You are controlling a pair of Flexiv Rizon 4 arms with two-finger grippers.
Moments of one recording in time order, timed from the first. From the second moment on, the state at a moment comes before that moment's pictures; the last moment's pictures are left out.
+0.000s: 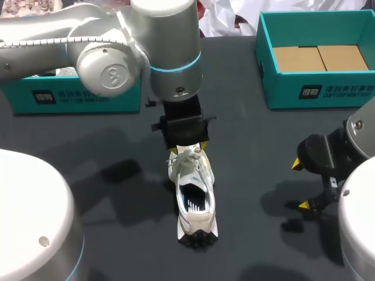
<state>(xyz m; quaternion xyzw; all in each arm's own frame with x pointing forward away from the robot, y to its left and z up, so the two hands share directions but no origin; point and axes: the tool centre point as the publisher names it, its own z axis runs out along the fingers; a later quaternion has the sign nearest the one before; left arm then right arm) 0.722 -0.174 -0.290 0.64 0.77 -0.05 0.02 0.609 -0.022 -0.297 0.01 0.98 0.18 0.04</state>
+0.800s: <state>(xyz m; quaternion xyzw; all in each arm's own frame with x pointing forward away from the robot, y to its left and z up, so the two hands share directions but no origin) 0.667 -0.176 -0.323 0.68 0.73 -0.08 -0.03 0.609 -0.022 -0.297 0.01 0.98 0.18 0.04</state>
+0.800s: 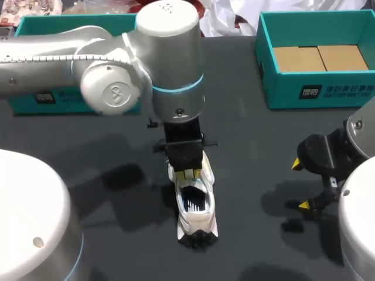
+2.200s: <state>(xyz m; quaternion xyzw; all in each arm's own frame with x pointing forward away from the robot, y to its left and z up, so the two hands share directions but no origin) 0.646 -0.163 -0.266 0.61 0.79 -0.09 0.03 0.609 -0.022 -0.297 0.01 0.98 0.18 0.04</state>
